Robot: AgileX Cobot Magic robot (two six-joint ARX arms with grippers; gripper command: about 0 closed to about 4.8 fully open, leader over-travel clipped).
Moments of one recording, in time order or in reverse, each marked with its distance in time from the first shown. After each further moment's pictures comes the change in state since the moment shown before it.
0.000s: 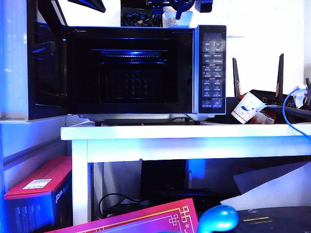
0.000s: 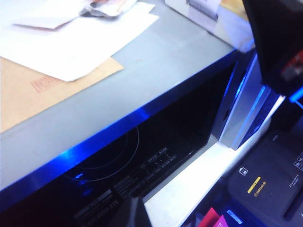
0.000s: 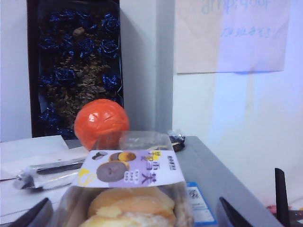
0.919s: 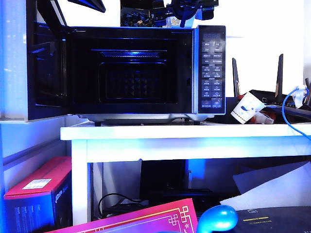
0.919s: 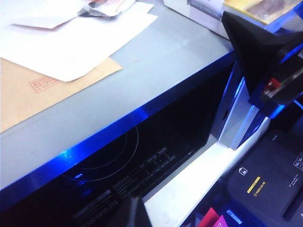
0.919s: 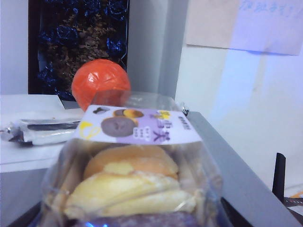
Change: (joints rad) left arm 0.000 0.000 0.000 0.000 0.000 0.000; right arm -0.022 0.000 0.001 -0.135 -0.042 -0.027
